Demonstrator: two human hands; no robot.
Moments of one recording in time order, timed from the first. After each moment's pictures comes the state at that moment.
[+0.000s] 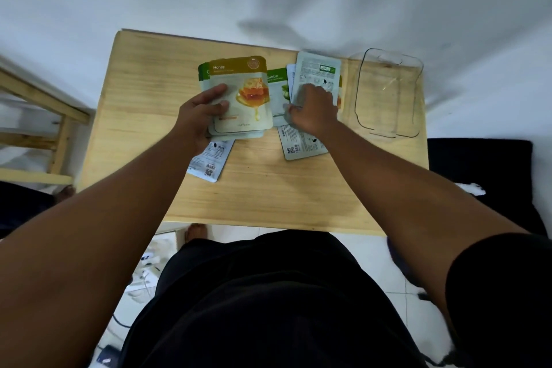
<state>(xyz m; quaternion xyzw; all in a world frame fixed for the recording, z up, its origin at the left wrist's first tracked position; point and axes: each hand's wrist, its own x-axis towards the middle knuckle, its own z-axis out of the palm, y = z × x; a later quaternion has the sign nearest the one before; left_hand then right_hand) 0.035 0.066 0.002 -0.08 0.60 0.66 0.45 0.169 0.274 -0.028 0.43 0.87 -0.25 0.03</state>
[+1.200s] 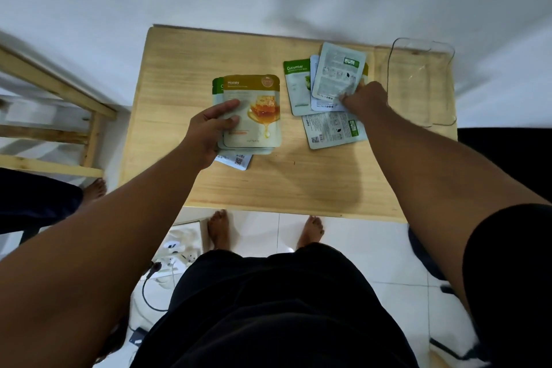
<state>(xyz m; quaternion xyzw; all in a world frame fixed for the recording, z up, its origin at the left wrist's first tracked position) 0.042 0.002 0.008 -0.07 0.62 0.63 0.45 0.186 0.291 -0.008 0.63 0.71 -0.31 0.05</state>
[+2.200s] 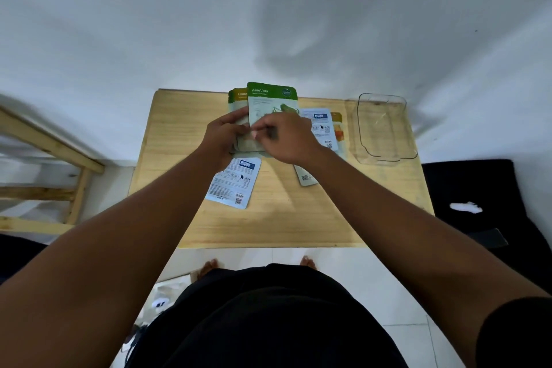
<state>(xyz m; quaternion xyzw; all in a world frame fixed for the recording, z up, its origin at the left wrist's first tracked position) 0.019 0.051 0.072 0.02 0.60 0.65 0.47 0.138 0.161 0.095 0.26 0.92 -0.30 -0.06</state>
